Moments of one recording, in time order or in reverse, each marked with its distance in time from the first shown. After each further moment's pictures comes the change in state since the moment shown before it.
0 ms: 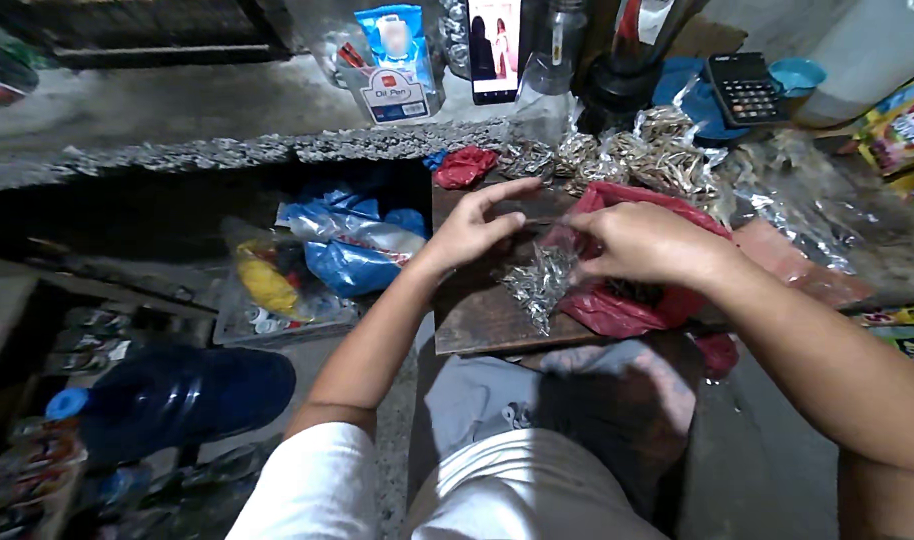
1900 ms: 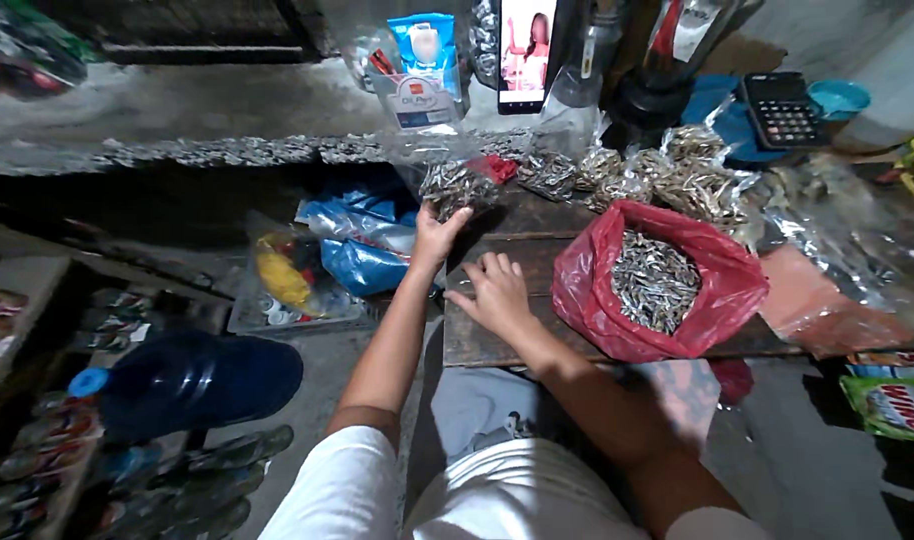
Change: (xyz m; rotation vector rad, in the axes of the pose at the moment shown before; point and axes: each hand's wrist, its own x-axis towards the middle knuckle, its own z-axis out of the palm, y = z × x) left_hand -0.016 -0.089 -0.028 -0.144 0.749 -0.071; right_hand 0.120 -0.091 0.155 0.330 0.530 -0.070
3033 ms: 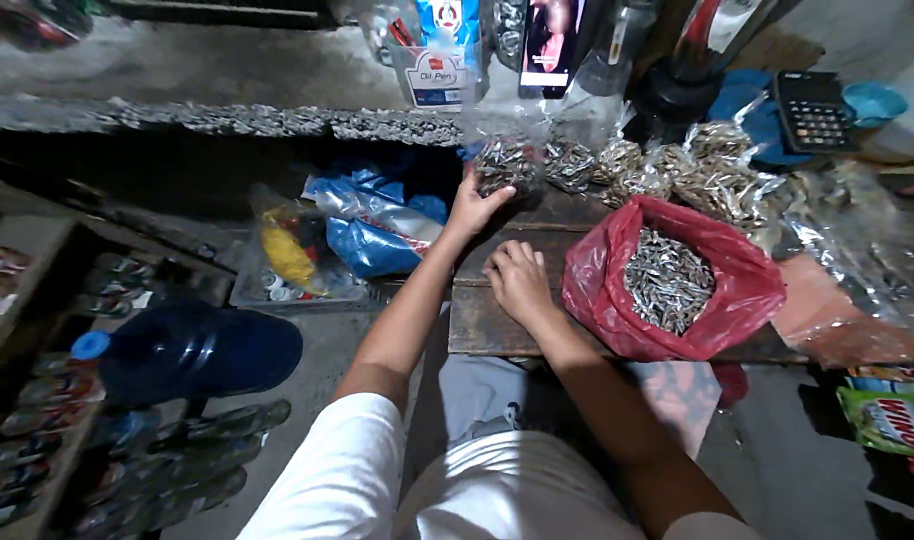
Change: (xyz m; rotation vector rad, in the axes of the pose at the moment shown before) left_hand 0.024 -0.012 0.024 0.026 -0.188 0.017; right_hand -0.003 0.017 -0.011 0.059 0.023 -0.021
